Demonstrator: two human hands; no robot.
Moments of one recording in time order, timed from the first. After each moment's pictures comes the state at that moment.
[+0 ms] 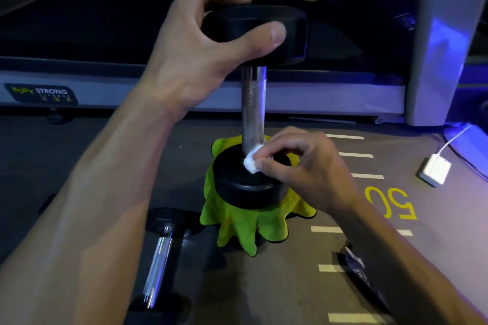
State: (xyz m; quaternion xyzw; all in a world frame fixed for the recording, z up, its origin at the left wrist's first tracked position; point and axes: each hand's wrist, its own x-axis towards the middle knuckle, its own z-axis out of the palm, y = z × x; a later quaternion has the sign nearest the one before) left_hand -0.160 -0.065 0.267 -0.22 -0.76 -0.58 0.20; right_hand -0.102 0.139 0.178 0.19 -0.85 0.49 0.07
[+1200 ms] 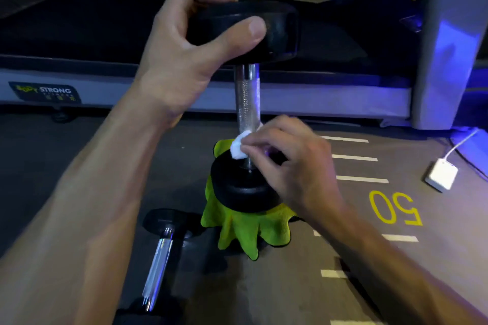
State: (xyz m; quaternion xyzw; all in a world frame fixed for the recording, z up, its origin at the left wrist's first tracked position) left_hand -0.164 -0.077 0.254 -0.21 -0.71 -0.64 0.20; right_hand -0.105 0.107 0.178 0.26 -0.86 0.31 0.31
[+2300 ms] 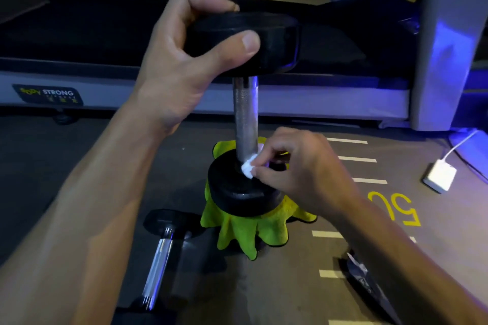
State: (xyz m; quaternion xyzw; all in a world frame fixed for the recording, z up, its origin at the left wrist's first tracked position) left_hand -0.154 -0.074 0.255 -0.24 -0.70 -0.64 0.20; right_hand -0.106 0.131 0.191 0.21 -0.90 0.36 0.08
